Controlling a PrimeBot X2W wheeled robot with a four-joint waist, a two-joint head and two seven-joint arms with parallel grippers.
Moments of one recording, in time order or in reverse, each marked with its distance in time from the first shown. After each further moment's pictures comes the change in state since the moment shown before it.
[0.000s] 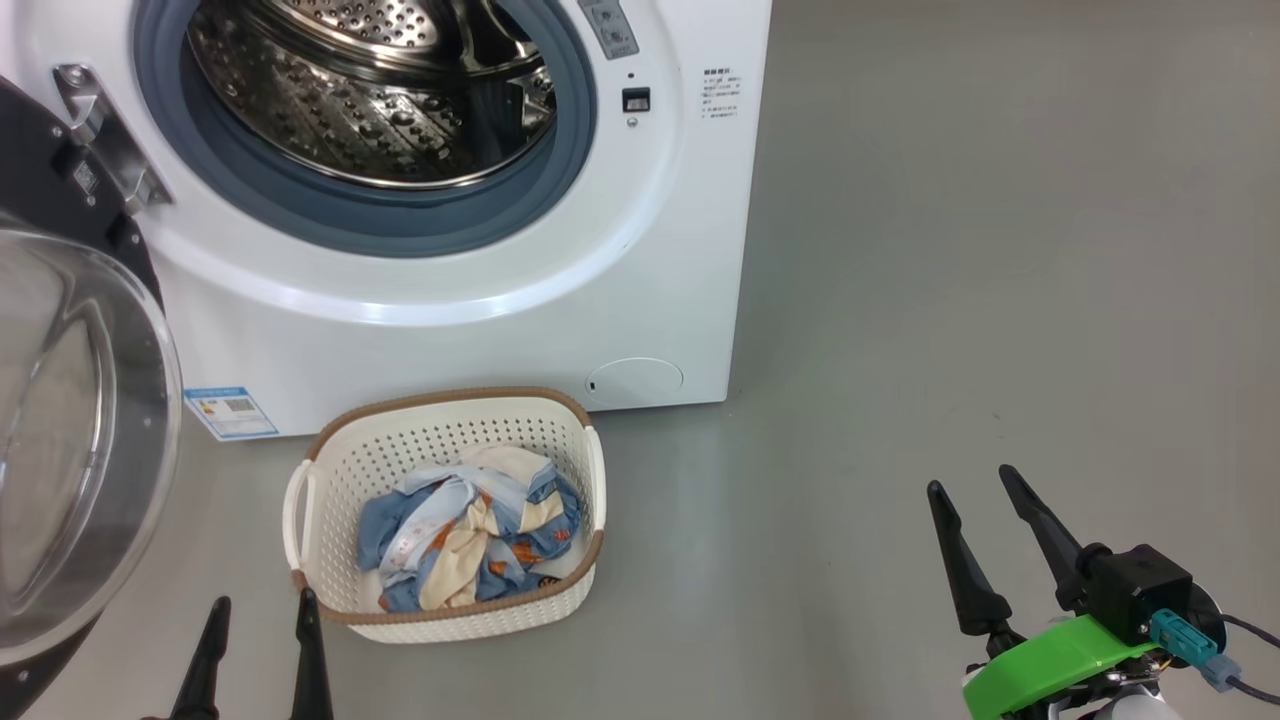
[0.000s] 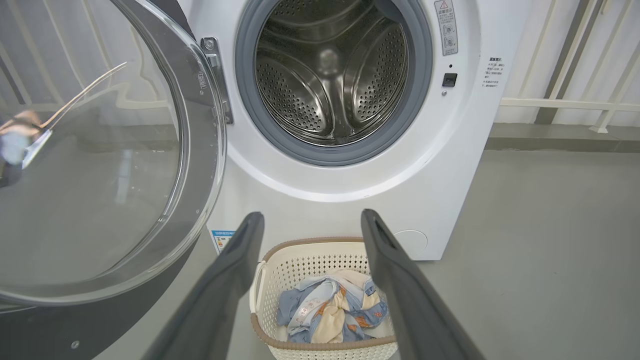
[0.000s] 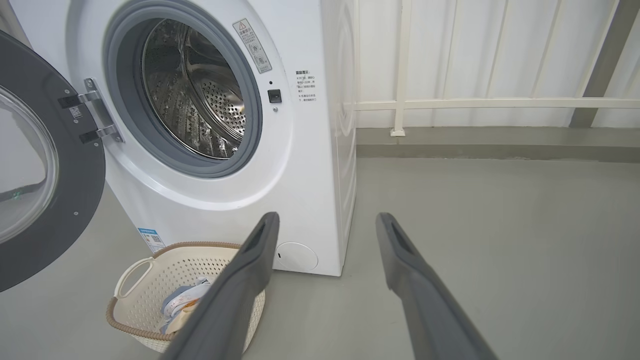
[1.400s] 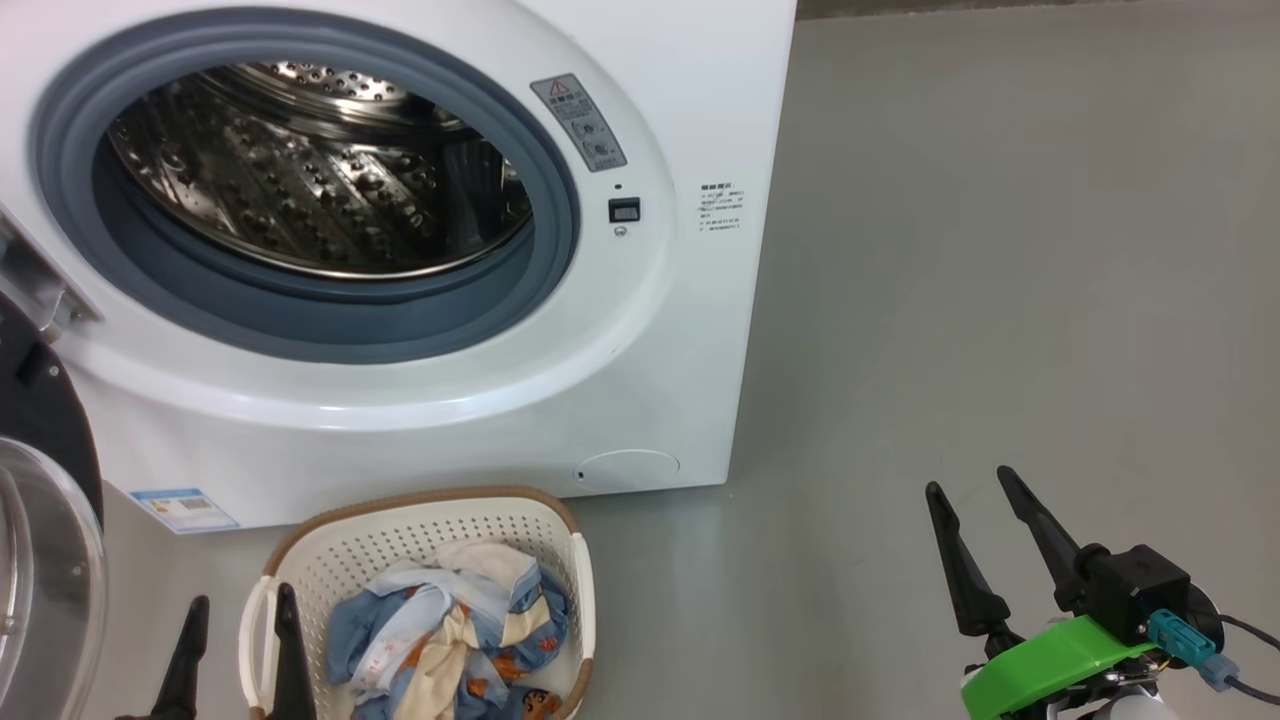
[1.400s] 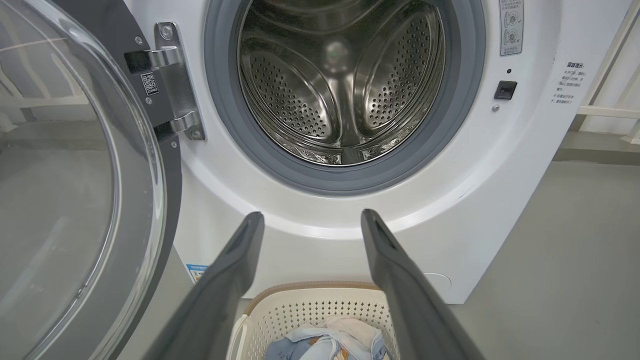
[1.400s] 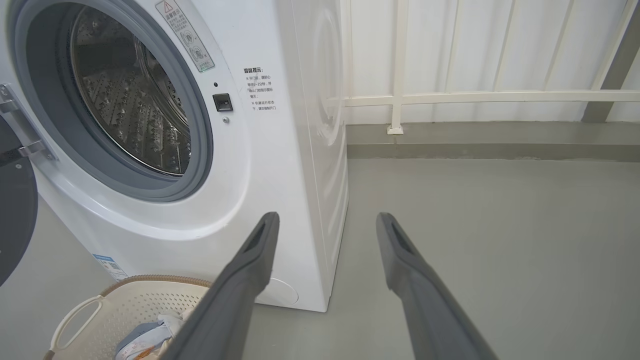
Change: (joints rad) left arm -0.012 0.000 0.026 0.012 -0.028 0.009 0.000; right arm -0.001 0.001 0.001 0.004 0.001 0.000 0.000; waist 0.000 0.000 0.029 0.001
